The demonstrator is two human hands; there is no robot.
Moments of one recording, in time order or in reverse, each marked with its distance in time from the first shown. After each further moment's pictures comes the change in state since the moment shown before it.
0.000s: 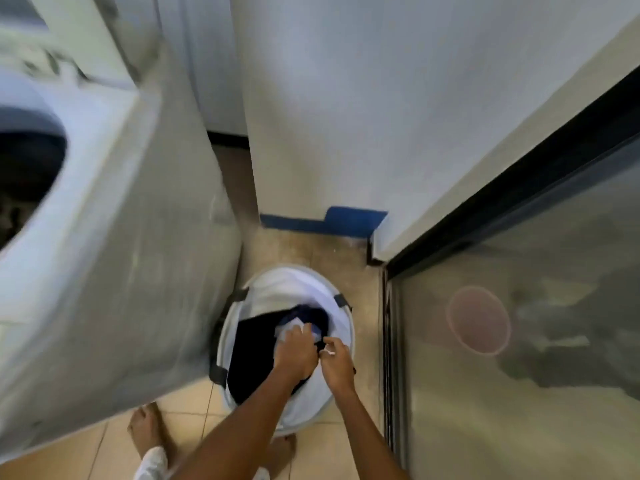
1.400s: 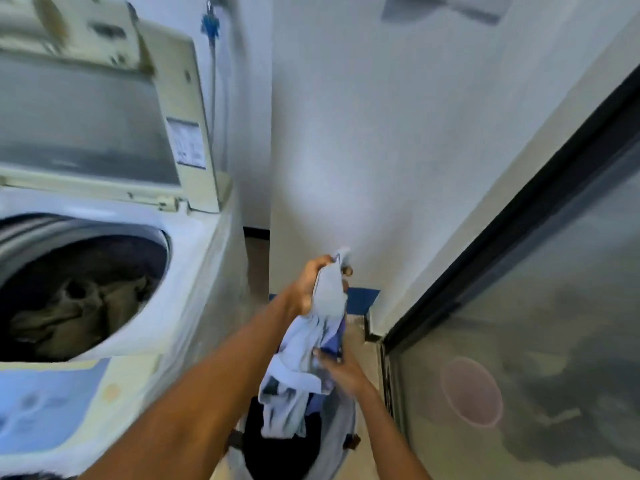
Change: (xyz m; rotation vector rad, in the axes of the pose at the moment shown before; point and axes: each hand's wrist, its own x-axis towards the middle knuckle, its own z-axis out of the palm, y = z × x) left_hand -0.106 0.070 -0.313 -1.496 -0.183 0.268; right_hand -0.080 -0.154 -0.073 0.147 -0.180 -0.234
